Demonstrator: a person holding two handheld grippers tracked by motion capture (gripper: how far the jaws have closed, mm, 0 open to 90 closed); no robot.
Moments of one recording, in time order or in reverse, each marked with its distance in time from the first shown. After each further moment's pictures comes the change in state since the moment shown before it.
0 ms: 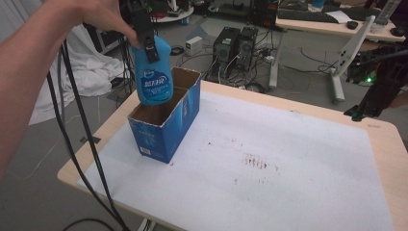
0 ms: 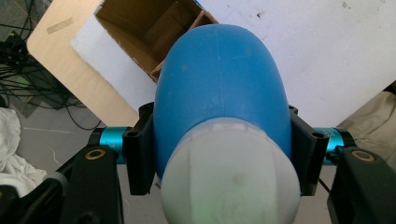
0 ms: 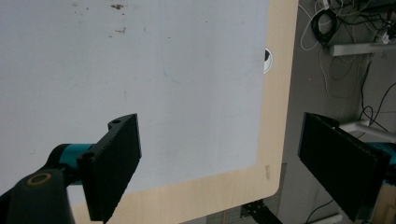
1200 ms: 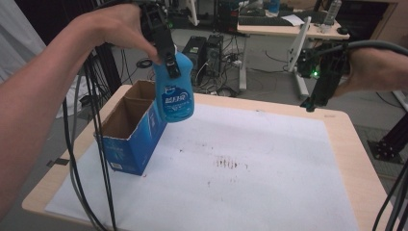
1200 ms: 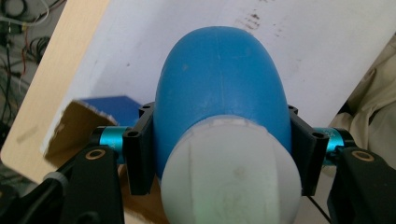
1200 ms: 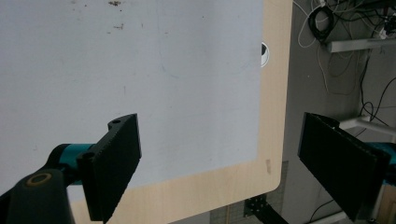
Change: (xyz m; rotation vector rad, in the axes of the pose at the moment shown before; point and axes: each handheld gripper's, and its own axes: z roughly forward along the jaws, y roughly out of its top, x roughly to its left) left arm -0.064 0.100 -0.009 -0.090 -0.085 0.180; right arm -0.001 -0.014 -0.009 -0.007 -0.003 0.029
